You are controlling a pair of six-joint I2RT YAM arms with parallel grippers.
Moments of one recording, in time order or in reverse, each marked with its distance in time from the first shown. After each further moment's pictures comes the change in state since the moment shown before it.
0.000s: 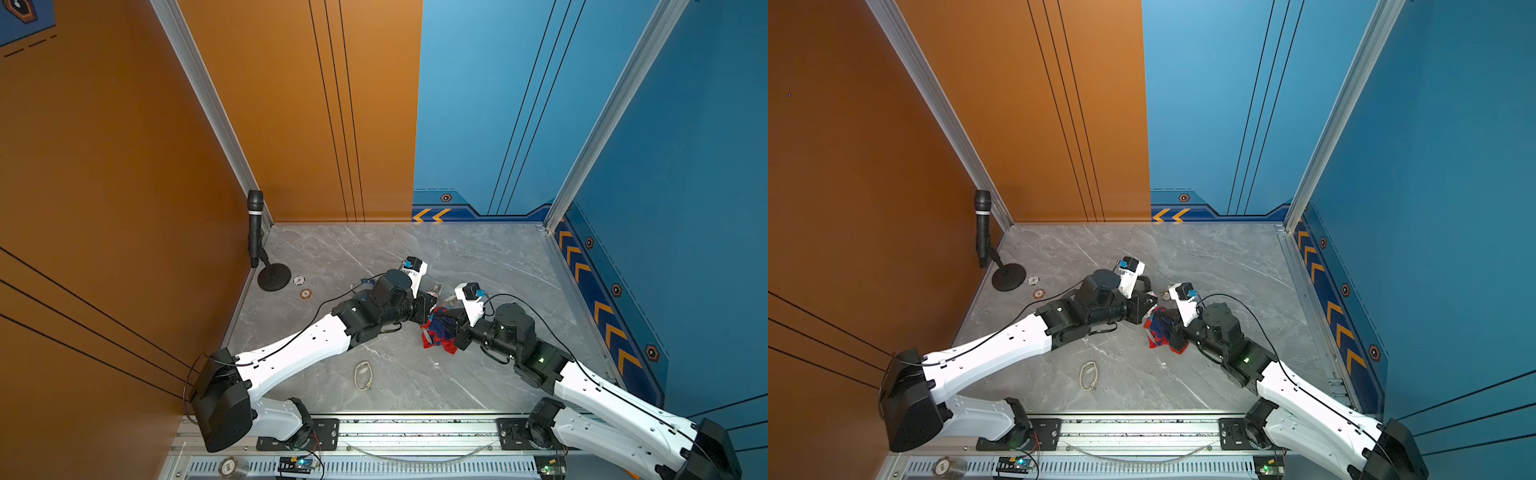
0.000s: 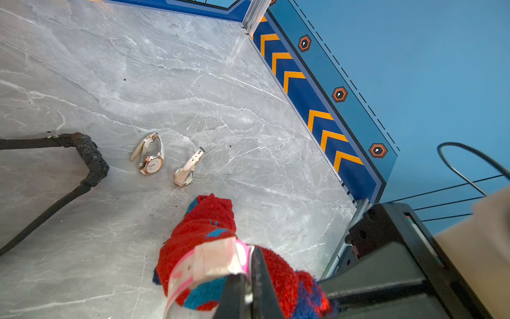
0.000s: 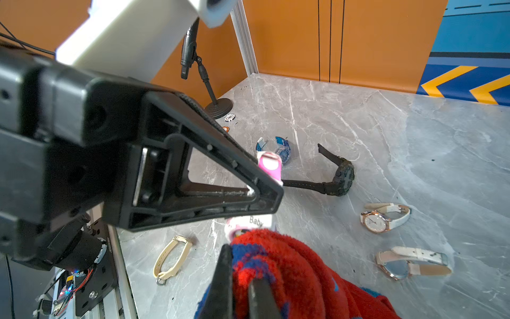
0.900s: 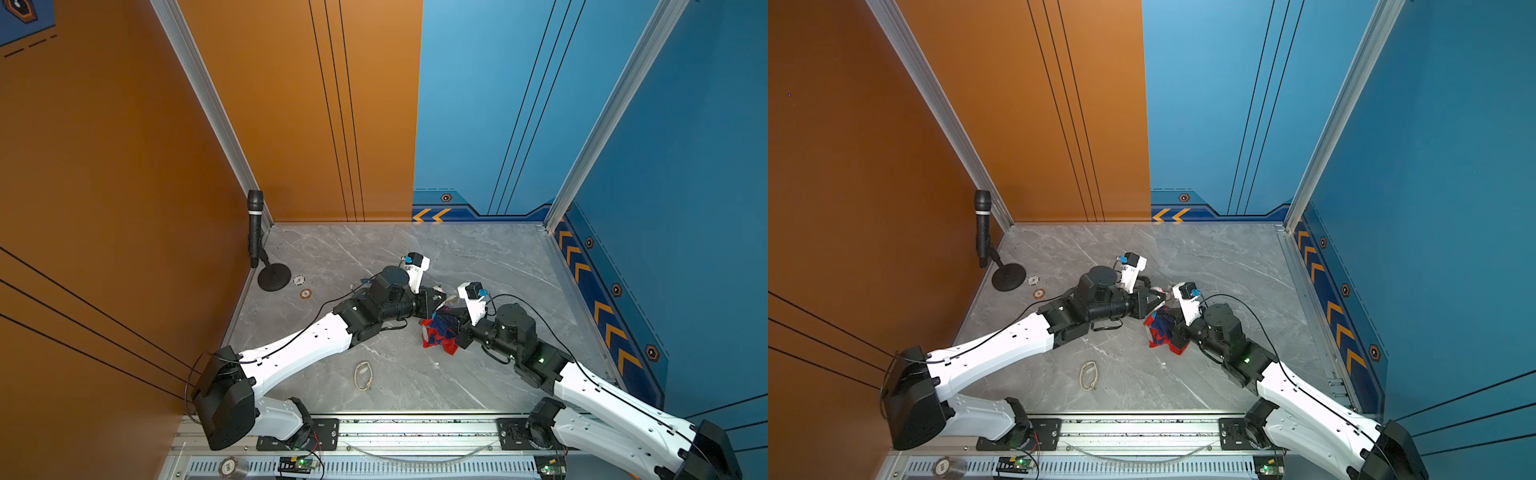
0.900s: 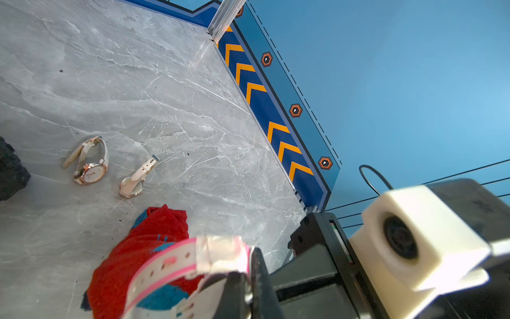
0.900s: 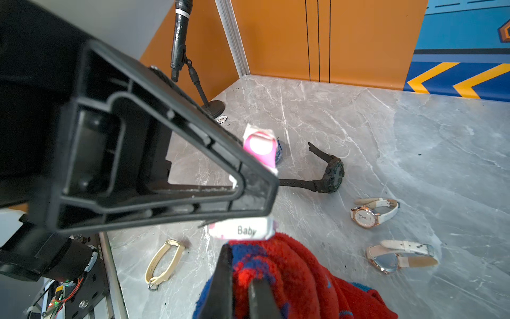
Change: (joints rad) left arm 0.016 0.016 -0.019 0.156 0.139 -0.142; right arm -0.022 -0.021 -0.020 -0.001 0.013 0.012
